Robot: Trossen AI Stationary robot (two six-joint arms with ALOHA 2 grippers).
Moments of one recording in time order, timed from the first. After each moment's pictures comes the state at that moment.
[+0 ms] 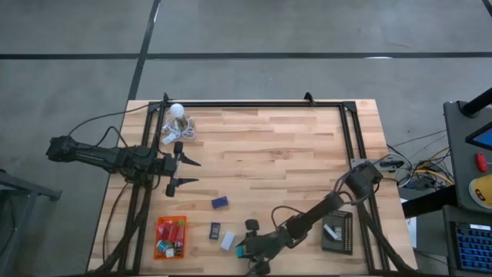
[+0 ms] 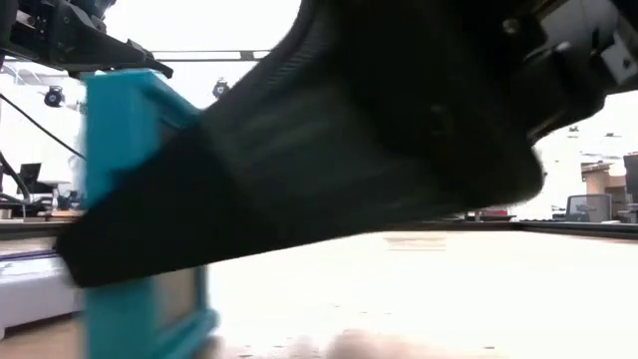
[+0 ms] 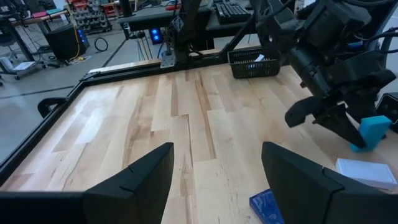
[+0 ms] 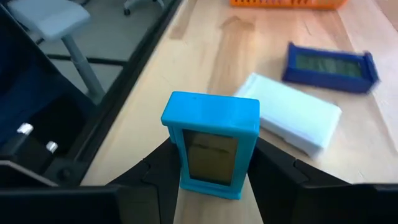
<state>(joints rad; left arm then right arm) -0.17 0.45 0.29 -0.09 -0.09 0.12 0.59 2.27 1.31 0.44 0.26 0.29</state>
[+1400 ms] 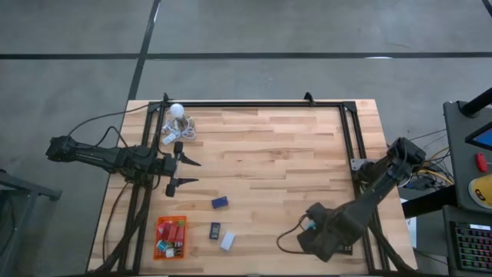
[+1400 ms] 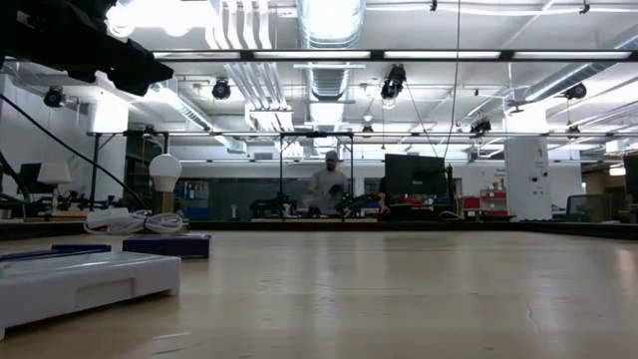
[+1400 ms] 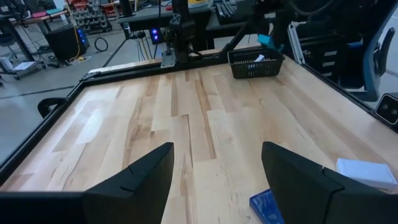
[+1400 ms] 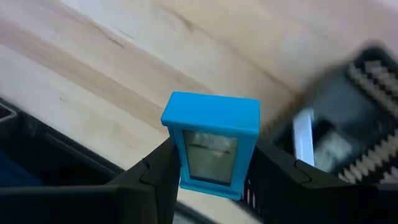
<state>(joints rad) -0.17 0.45 0.29 -0.09 -0.09 0.12 0.79 1.66 1.30 -1.05 0.10 1.87</state>
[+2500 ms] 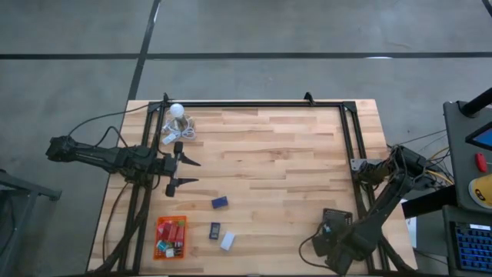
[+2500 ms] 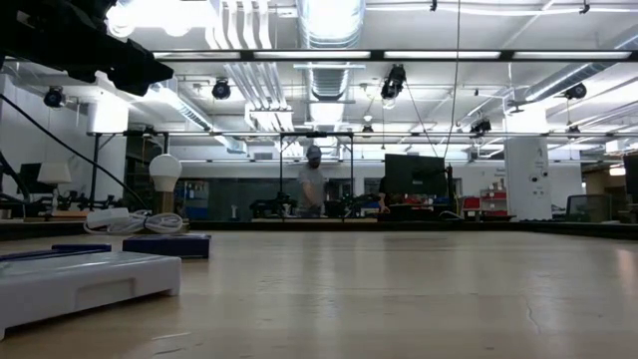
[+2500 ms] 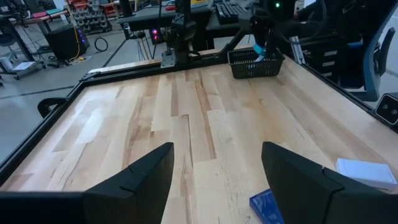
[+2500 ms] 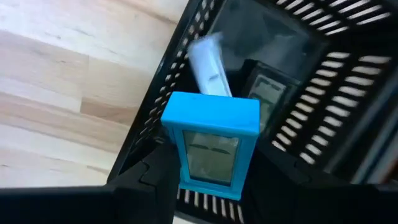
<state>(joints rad) -0.17 0.45 0.29 -0.09 -0.09 0.12 0.98 1.74 1.21 -1.10 0.00 2.27</state>
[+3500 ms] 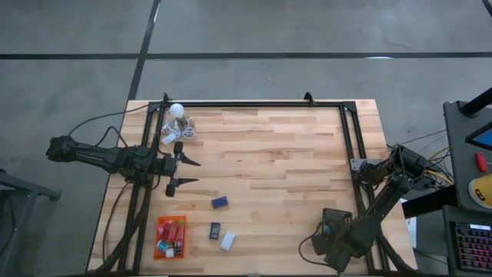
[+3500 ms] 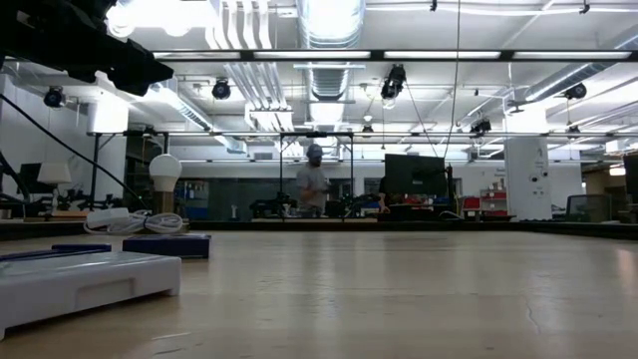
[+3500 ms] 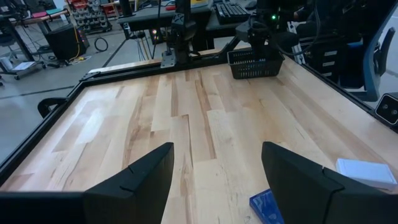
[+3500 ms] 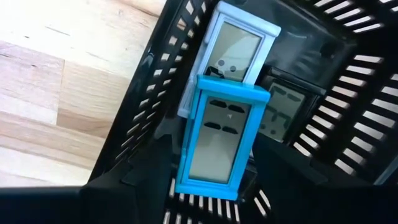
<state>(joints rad) -0.17 0.45 0.29 -0.09 -0.09 0.12 0.98 1.74 1.09 -0.95 0.00 2.27</state>
